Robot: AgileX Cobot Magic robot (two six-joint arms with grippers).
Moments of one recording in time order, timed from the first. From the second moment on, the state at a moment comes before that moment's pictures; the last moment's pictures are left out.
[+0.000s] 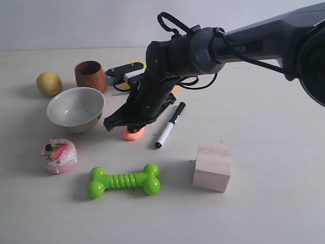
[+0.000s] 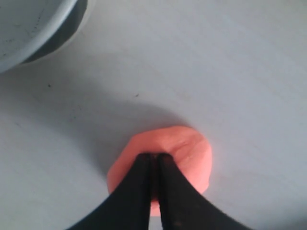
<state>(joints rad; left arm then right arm) -0.03 0.00 0.00 -0.02 0.37 0.01 0.68 2.27 -1.58 0.28 0.63 -0.13</state>
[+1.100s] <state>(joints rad) -0.03 0.00 0.00 -0.02 0.37 0.01 0.68 2.27 -1.58 0.31 0.63 -0.13</state>
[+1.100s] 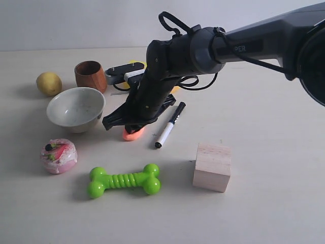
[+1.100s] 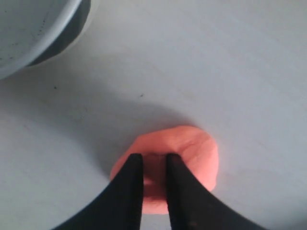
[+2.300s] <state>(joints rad) -0.03 0.00 0.00 -0.02 0.37 0.01 0.67 2.18 -1.52 0.30 0.55 -0.14</state>
